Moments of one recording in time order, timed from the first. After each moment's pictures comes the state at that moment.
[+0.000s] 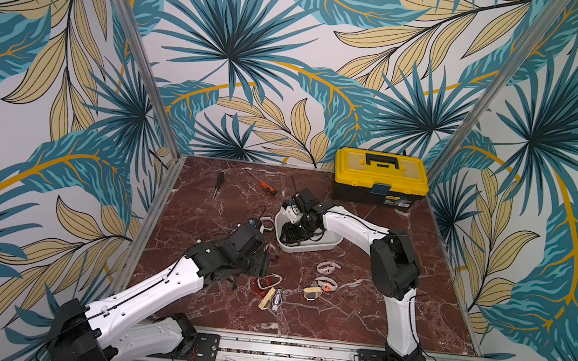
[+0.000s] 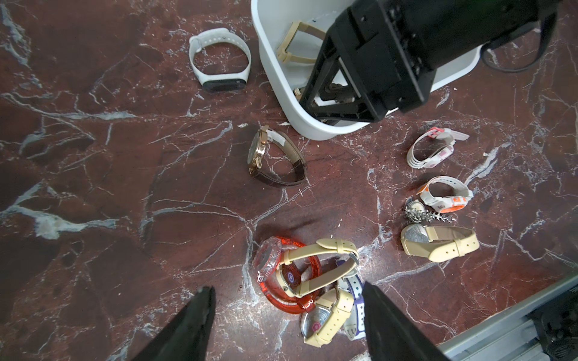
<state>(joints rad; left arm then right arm) -0.73 1.07 0.86 -0.73 -0.09 -0.53 0.63 2.11 1.66 -0.72 -0.33 0.20</state>
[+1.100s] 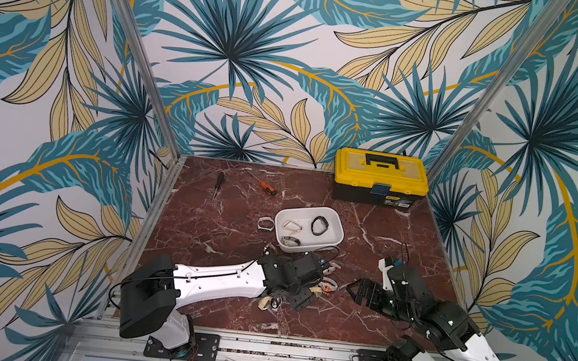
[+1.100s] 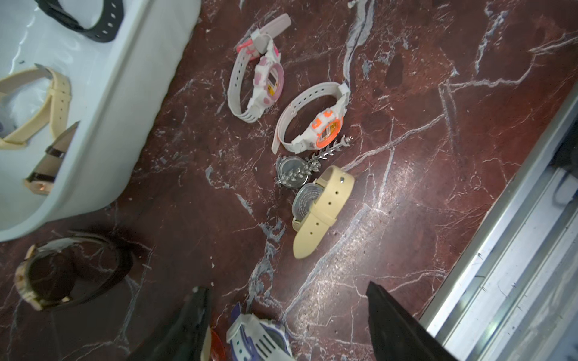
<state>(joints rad) -1.13 1.54 1.05 -0.59 -0.12 -0.18 0.59 0.60 0.71 -1.03 -0.03 0.85</state>
